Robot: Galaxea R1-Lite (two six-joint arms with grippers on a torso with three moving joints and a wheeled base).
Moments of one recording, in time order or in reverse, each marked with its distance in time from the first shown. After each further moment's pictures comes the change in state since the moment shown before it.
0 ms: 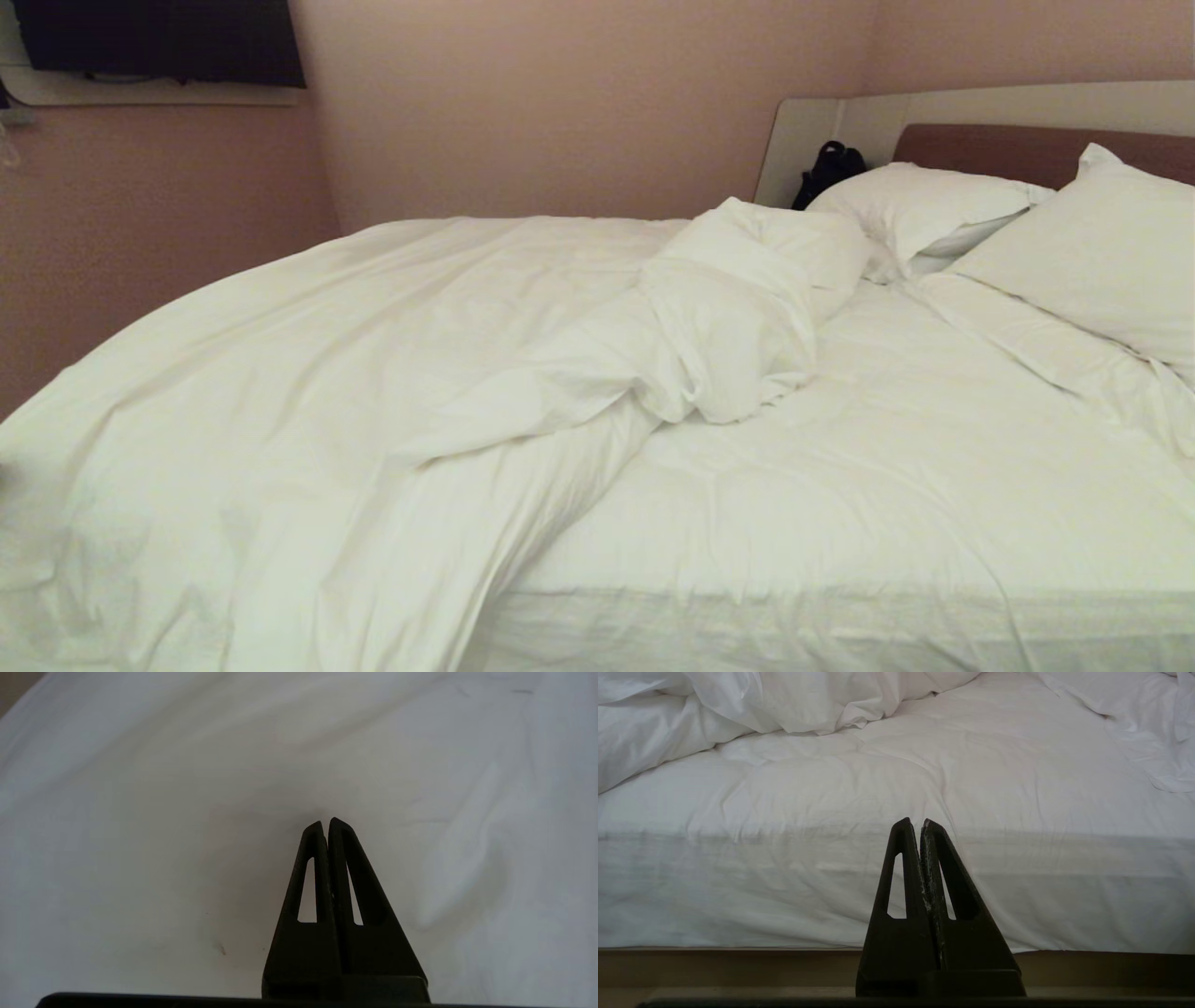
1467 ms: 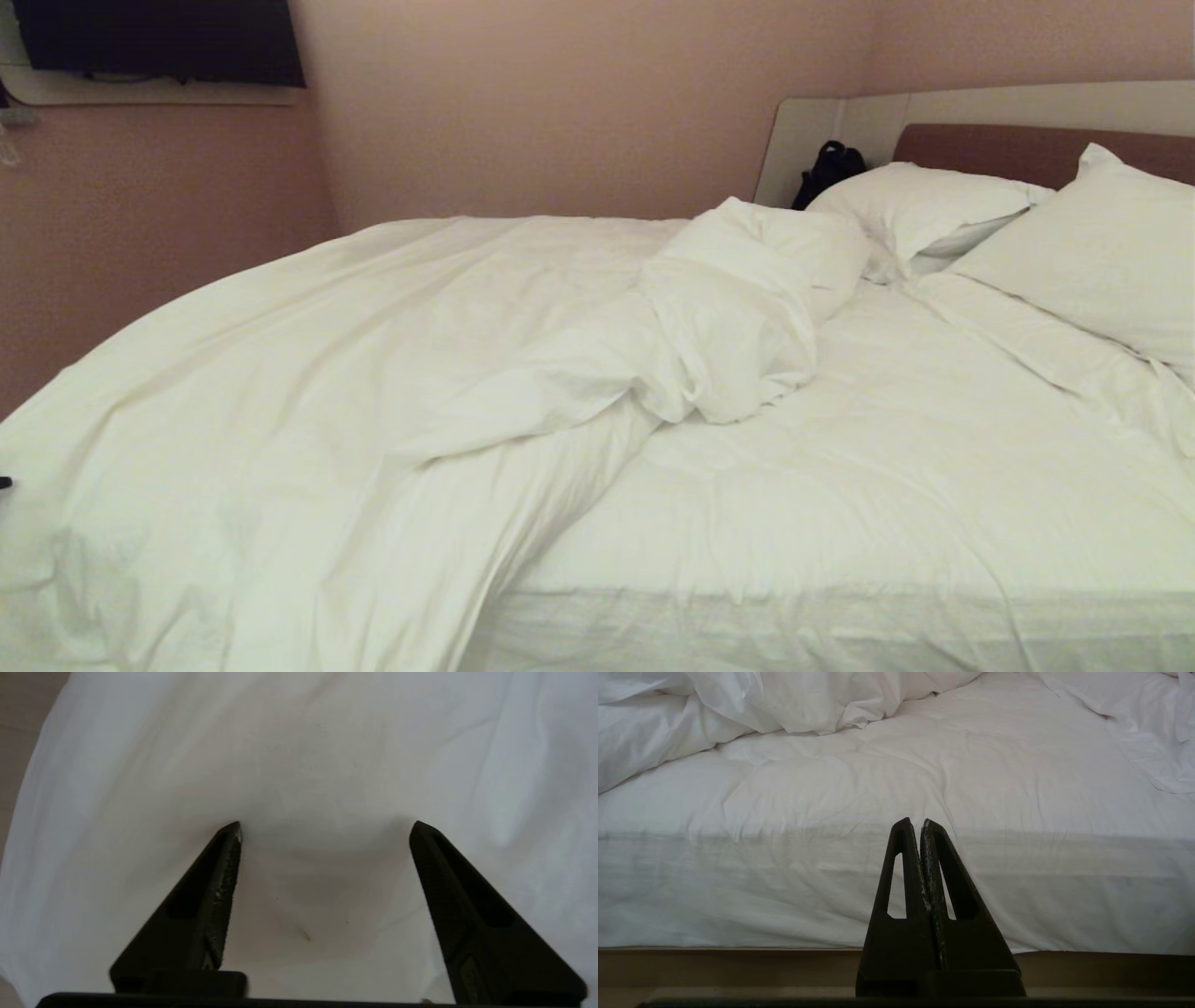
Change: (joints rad) left arm 0.084 0.138 -0.247 0.287 -0.185 0.494; right arm 0.000 0.000 0.000 -0.001 0.001 0.000
